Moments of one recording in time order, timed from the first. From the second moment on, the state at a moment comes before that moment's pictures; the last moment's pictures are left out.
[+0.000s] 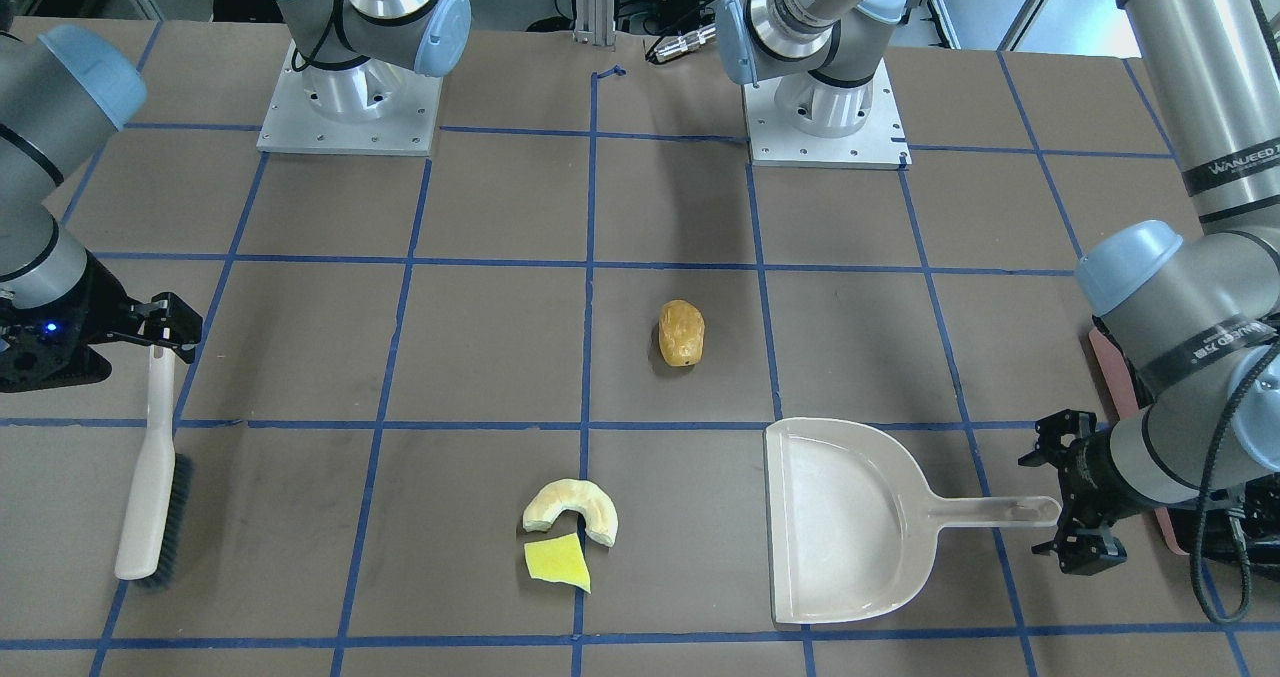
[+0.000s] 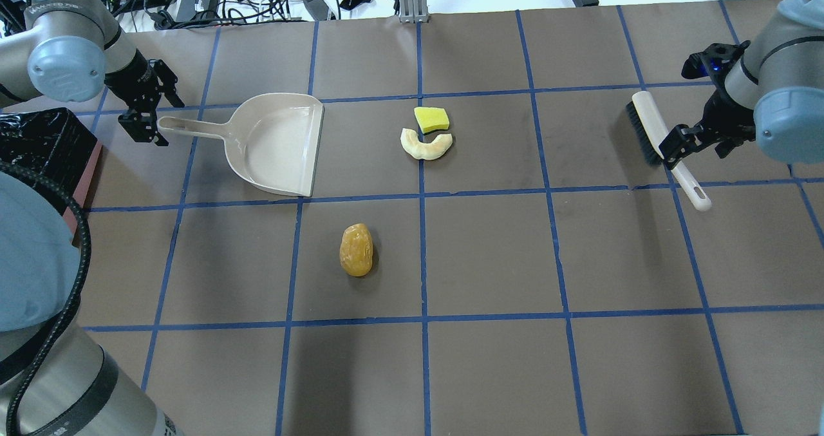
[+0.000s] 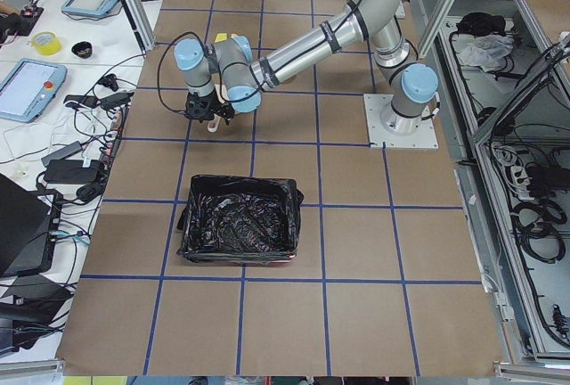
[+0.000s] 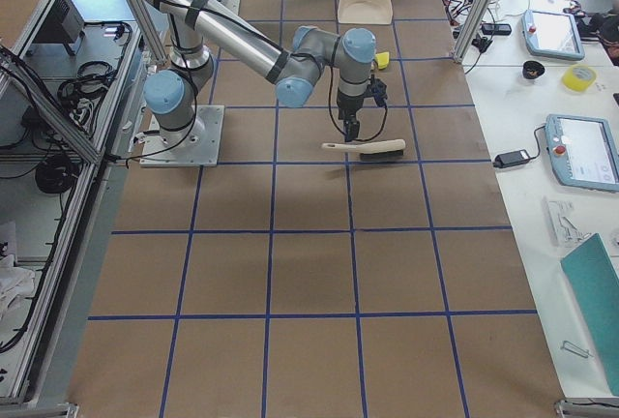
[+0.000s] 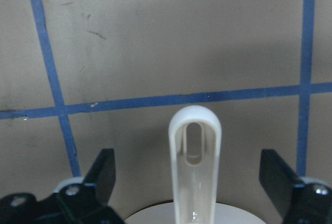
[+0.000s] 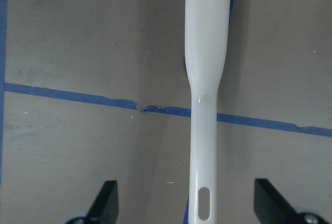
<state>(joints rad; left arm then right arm) -1.24 -2.14 -1.43 -1.16 1.56 -1.13 1.19 -1.37 1.88 -2.10 -1.62 -0.57</state>
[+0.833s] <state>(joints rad) -1.24 -2.14 -1.51 -1.08 1.54 -1.12 1.11 -1.33 2.00 -2.20 -1.62 -0.66</state>
